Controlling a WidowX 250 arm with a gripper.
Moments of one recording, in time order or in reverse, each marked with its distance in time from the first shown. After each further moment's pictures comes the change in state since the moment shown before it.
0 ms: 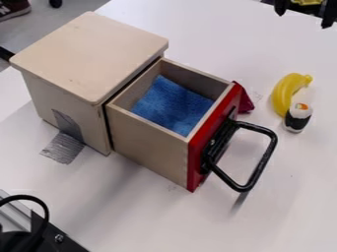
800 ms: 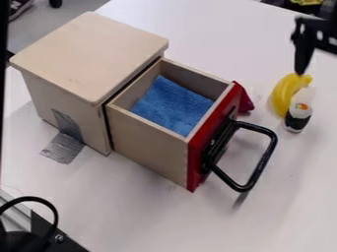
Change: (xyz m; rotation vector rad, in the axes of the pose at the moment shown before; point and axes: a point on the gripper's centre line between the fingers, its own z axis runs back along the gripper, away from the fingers) arm -0.054 -0.061 -0.051 -0.001 0.132 -0.023
